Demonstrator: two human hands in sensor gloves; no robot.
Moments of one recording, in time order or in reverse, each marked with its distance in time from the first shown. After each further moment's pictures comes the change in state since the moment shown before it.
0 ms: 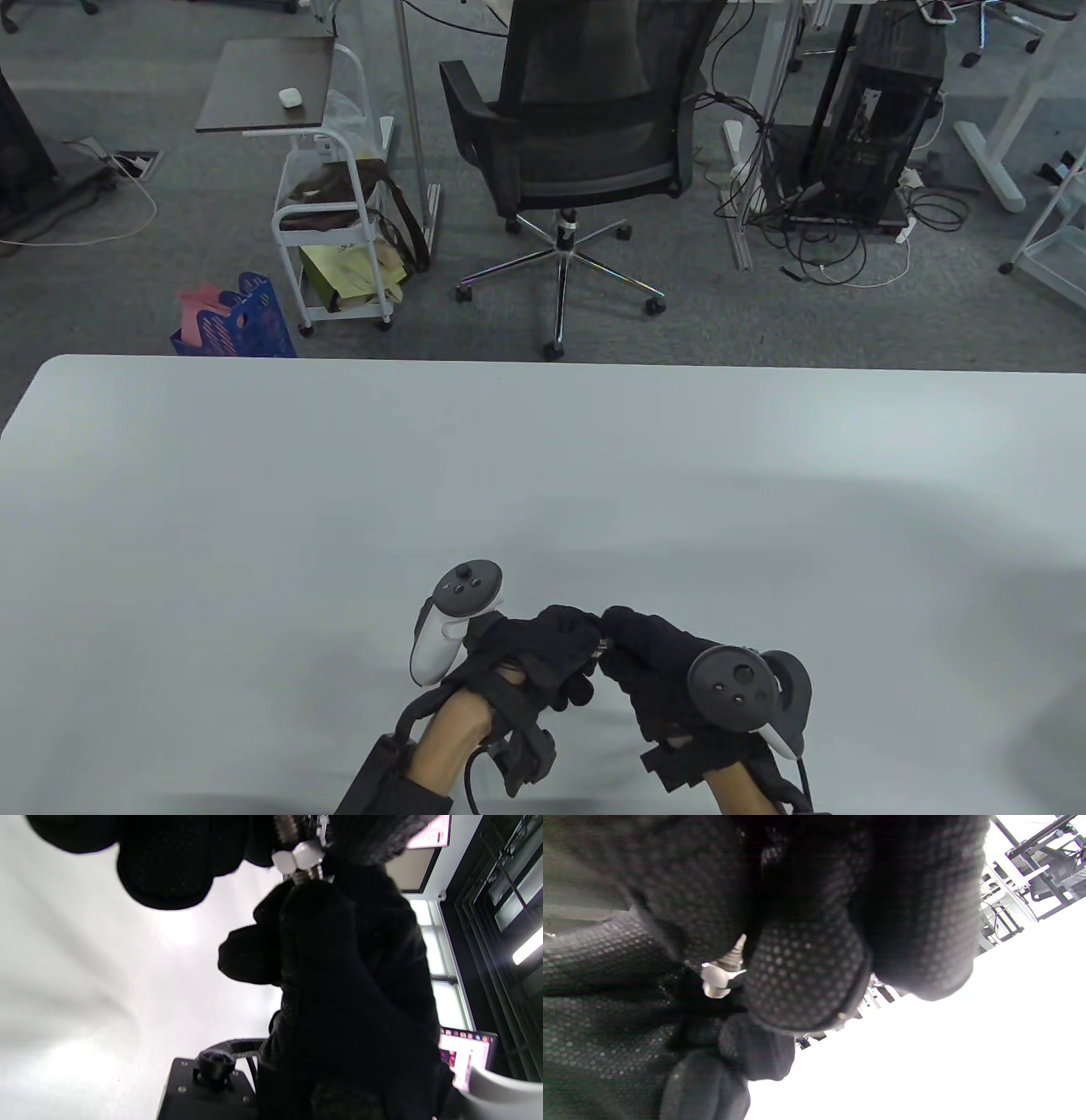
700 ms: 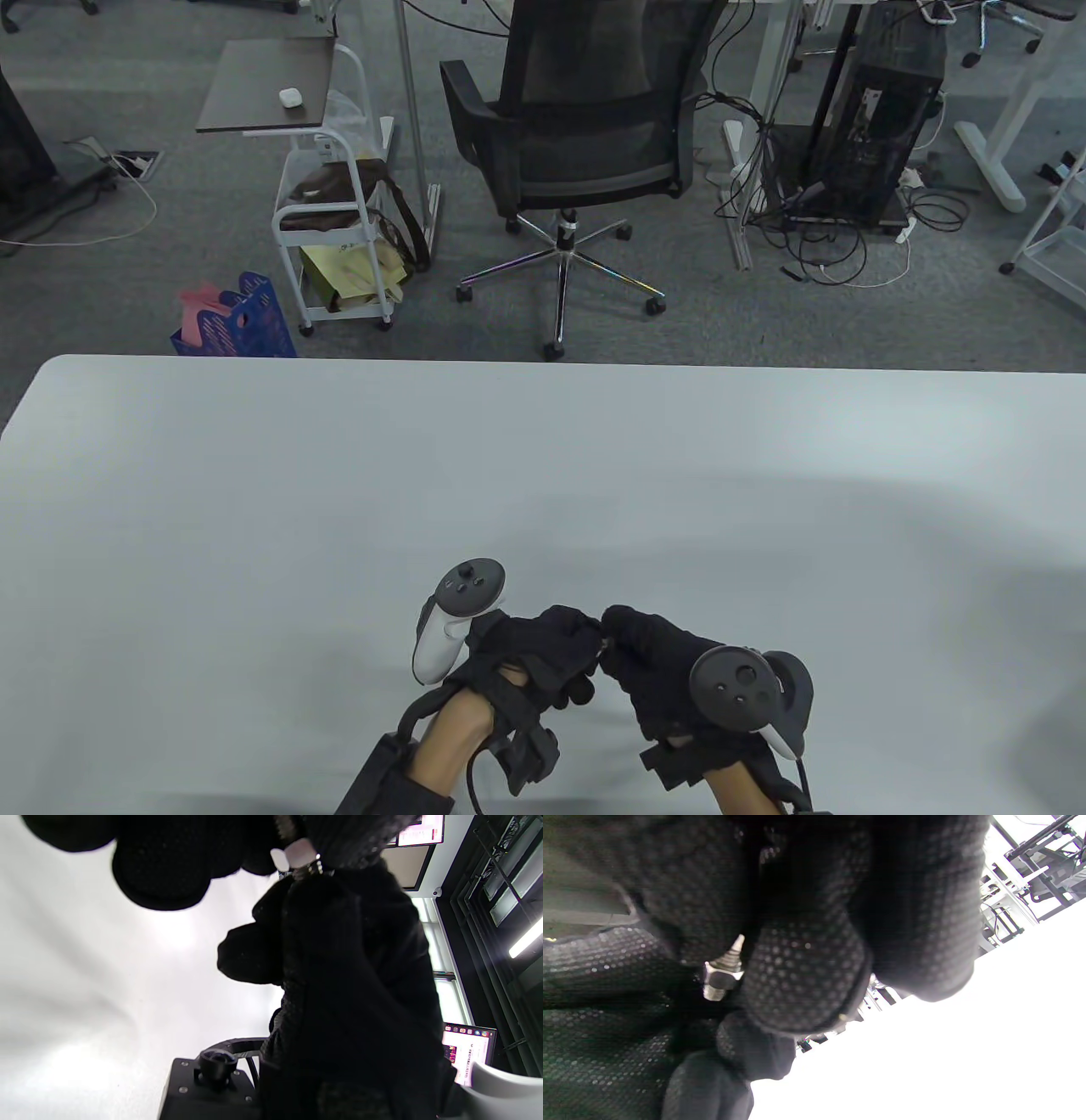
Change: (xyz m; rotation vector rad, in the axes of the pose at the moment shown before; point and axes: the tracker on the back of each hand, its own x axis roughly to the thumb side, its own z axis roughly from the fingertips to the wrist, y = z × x) left_hand -0.001 -0.001 -0.001 -0.048 -0.012 0.016; right_hand 0.000 0.000 0.000 -0.006 -0.005 0.005
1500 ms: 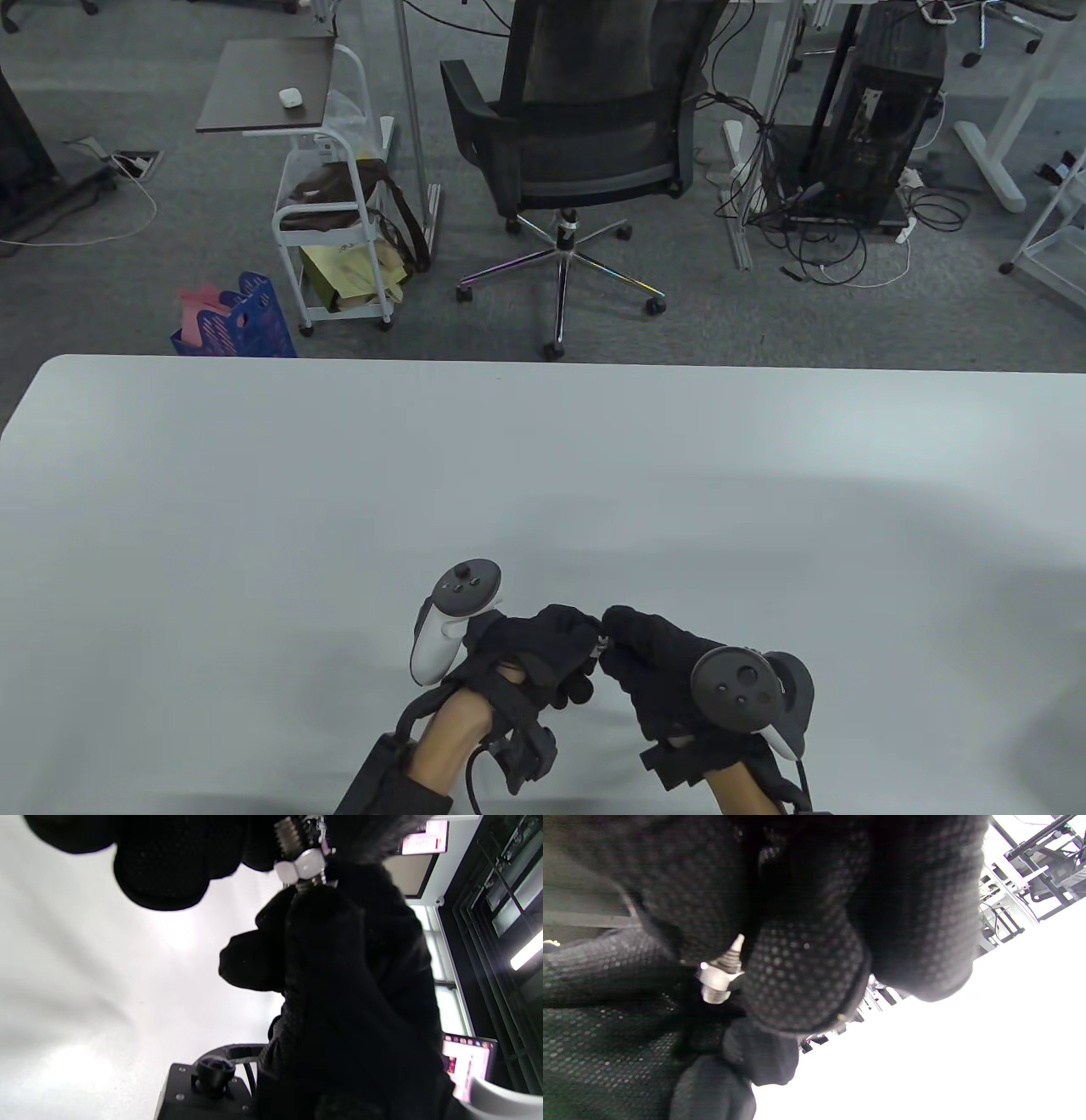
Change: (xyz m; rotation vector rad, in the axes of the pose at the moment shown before) left_hand -0.005 0.003 -0.001 0.040 0.015 0.014; right_hand -0.003 0.002 0.001 -0.004 -0.002 -0.004
